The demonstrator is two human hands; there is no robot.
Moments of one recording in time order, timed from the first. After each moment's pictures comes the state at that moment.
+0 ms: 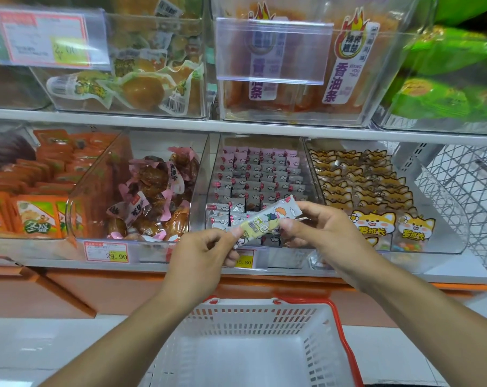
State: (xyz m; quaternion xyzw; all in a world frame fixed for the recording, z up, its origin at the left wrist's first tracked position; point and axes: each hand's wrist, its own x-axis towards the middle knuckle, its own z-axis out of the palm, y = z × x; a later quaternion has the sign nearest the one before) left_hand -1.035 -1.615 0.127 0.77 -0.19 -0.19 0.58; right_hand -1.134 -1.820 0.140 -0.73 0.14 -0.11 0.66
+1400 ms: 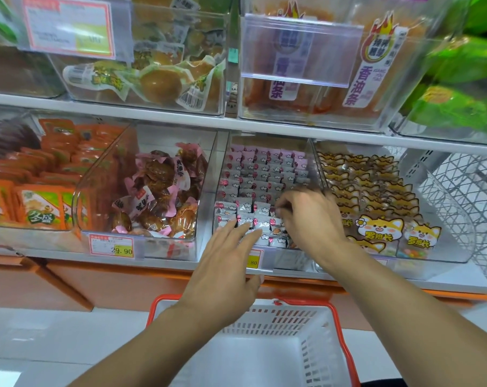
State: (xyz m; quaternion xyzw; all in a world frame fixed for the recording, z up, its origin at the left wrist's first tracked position) left_hand -1.045 -1.622 0.096 0.87 -0.41 -0.06 0.25; right_hand -1.074 -1.813 0.135 -0.96 0.19 -0.18 0.05
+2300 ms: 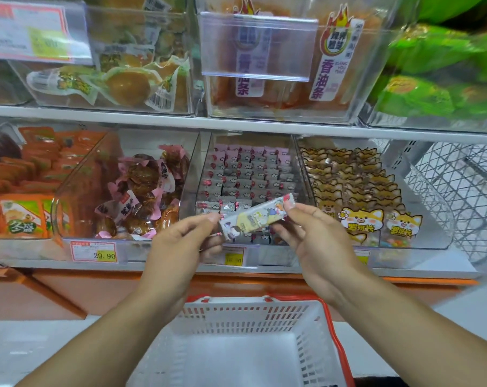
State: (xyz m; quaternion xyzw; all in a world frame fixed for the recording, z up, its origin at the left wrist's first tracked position) left_hand -1.032 -1.616 0.130 0.63 -0.06 -0.24 0.74; right_hand -1.129 -1.781 0.156 -0.44 0.33 -0.24 0.80
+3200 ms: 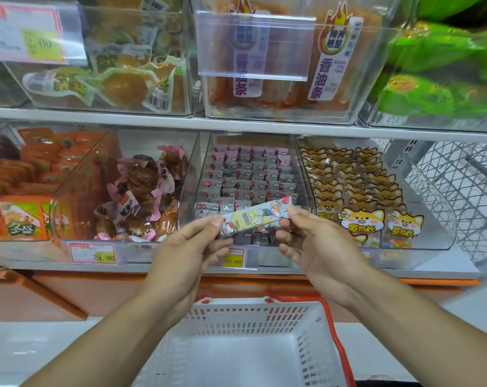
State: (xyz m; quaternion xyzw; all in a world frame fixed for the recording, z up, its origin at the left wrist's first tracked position) left_hand -1.035 -1.623 0.129 0.55 0.01 -0.30 0.78; right_hand -1.138 -1.795 0.149 -0.47 0.29 -0.12 0.83
